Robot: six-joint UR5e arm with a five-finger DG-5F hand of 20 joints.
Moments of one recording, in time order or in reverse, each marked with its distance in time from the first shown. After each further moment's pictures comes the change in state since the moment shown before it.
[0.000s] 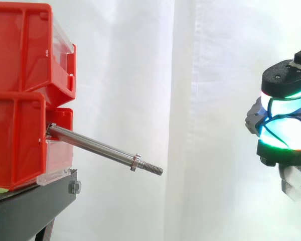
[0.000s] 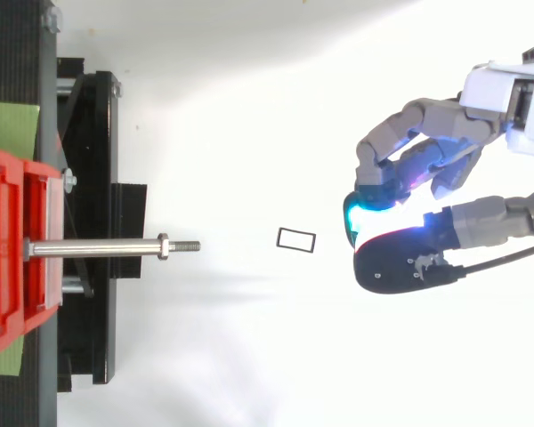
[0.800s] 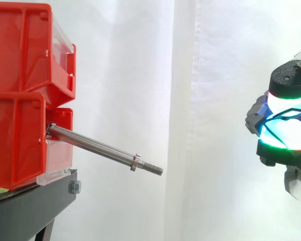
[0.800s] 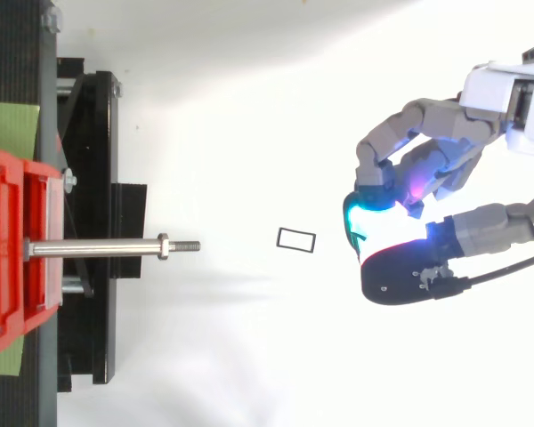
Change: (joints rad) arm 0.000 0.000 0.000 0.000 0.000 0.002
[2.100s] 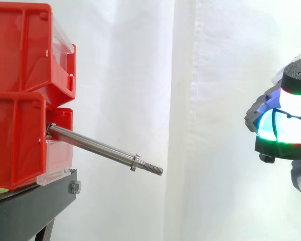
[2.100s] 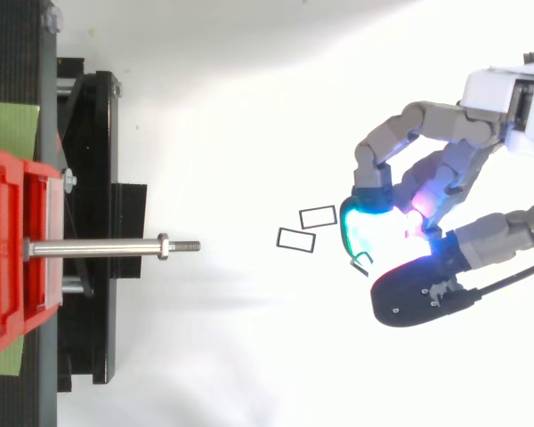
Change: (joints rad) arm 0.004 0.000 0.000 -0.003 0.002 0.074
